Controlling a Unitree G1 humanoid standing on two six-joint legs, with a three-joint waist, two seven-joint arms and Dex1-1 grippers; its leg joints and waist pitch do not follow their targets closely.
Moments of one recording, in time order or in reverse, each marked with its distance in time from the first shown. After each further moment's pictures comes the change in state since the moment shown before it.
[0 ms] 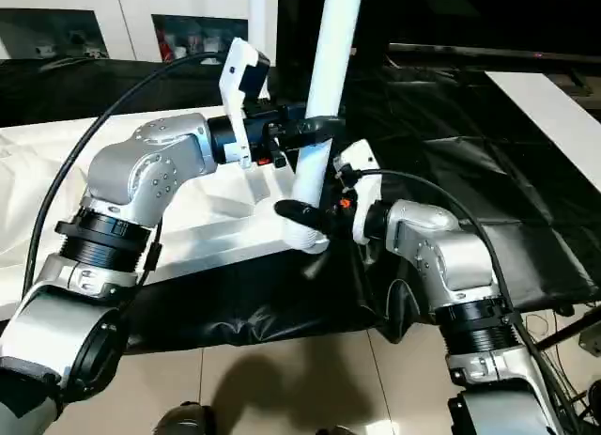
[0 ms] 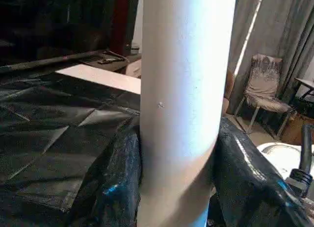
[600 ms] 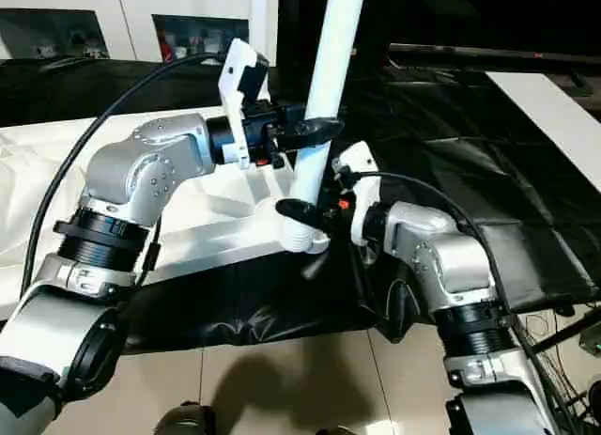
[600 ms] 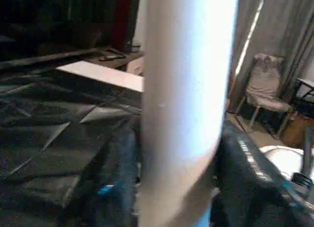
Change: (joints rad) left arm 0.000 0.008 0.005 0.000 -0.006 0.034 0.013; right arm 0.017 0.020 -0.001 0.004 -0.001 -0.018 -0.019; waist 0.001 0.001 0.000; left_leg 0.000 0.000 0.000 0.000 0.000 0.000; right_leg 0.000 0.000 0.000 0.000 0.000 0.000
